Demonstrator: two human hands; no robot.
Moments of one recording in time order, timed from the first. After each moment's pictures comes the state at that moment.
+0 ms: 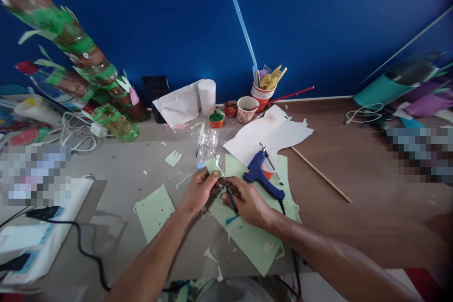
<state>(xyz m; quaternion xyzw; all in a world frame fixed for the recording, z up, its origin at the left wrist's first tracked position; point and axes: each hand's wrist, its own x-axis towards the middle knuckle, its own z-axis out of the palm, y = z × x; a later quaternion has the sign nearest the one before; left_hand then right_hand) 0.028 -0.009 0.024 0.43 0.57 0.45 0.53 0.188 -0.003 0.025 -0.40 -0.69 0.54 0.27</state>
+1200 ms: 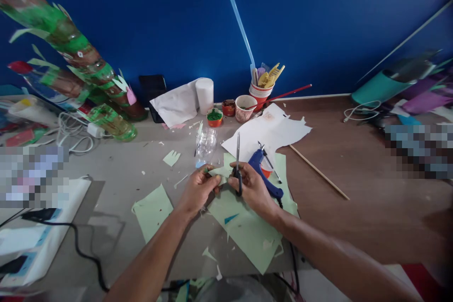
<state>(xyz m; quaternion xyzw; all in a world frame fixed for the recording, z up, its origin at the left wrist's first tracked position) 0.030 -0.008 0.031 0.38 0.52 0.46 0.61 0.186 0.009 0.037 -0.46 -0.49 0.63 0.39</state>
